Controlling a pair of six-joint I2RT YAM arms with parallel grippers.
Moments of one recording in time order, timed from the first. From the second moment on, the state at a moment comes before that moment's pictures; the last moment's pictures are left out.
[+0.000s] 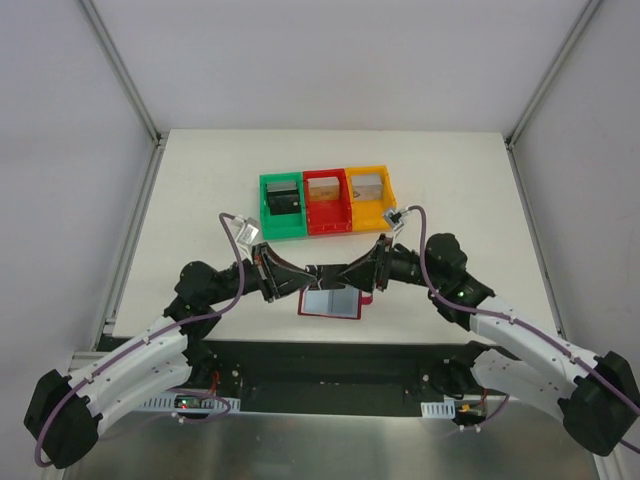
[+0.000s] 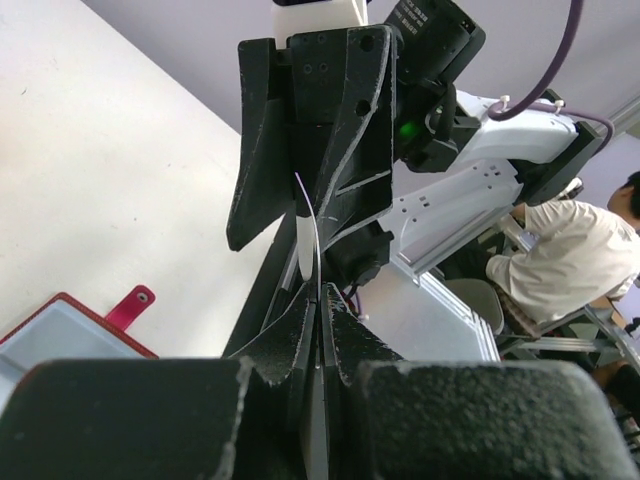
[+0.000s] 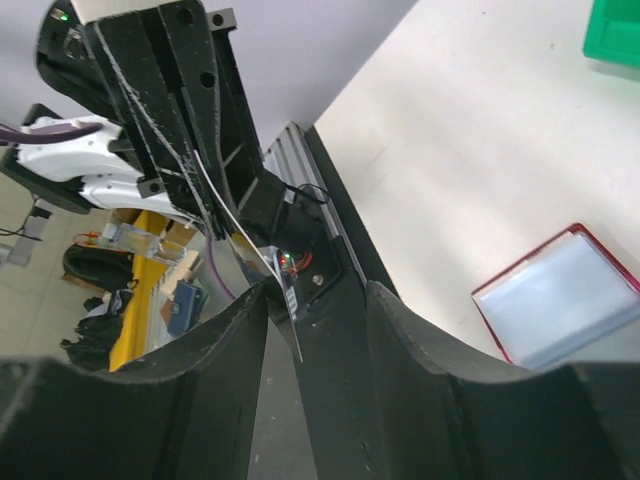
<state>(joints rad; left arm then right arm) -0.68 0.69 0.31 0.58 0.62 -0.87 0.71 0.91 0.53 0.27 -0.62 0.73</state>
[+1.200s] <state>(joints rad) -0.52 0.66 0.67 -0.35 0.29 -0.63 0.68 0.86 0.73 -0.08 -0.62 0.49</state>
